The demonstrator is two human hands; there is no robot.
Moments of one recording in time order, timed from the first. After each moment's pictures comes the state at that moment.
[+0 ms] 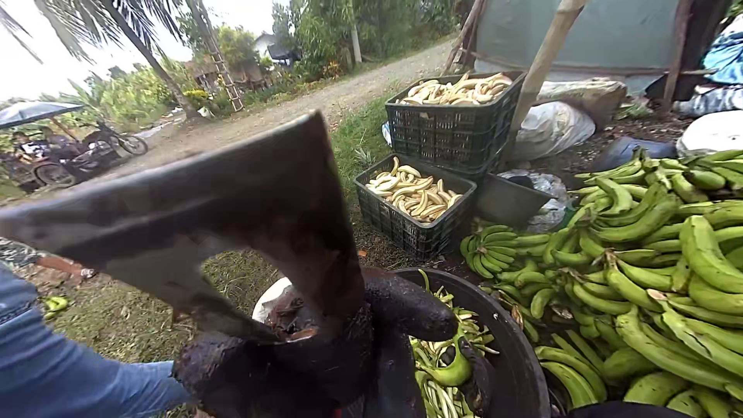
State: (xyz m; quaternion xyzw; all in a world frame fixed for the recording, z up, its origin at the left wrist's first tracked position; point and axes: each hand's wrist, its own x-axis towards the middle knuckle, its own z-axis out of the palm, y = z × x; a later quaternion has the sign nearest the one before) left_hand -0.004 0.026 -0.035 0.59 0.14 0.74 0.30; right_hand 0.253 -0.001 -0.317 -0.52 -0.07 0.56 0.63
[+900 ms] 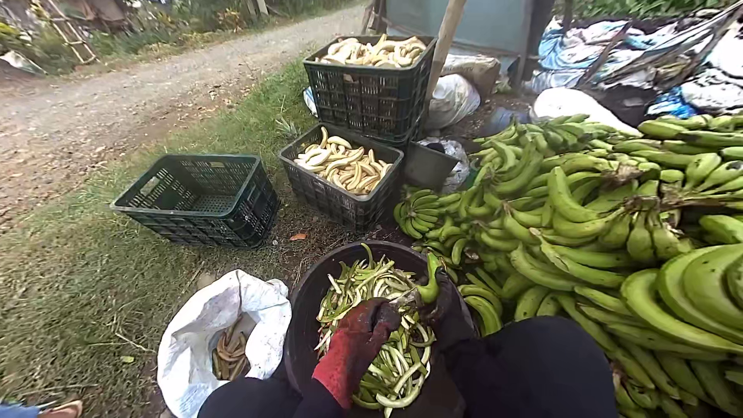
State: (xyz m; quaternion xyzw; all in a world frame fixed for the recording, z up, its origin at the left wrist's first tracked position) left_hand 0.075 0.082 -0.207 0.83 0.37 0.14 0.41; right_hand 0.295 0.045 -0.276 -0.53 -0.02 0.39 0.76
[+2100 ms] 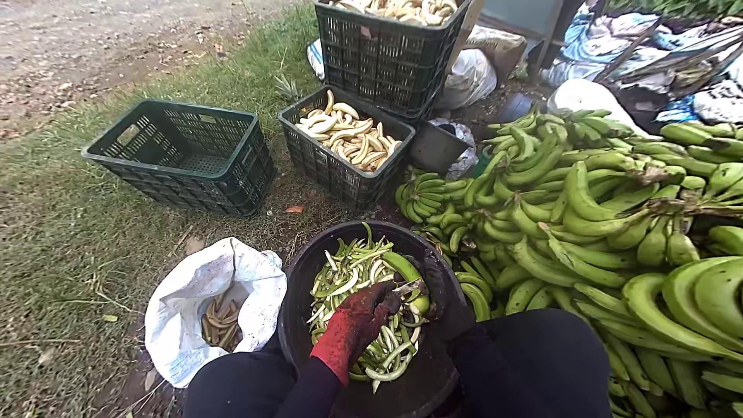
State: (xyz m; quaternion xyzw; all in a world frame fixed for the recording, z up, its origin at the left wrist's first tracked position) left_hand 0.073 0.092 -0.220 0.81 0.38 0.04 0.44; right_hand 0.267 0.038 -0.220 -0.53 -0.23 0.53 0.62
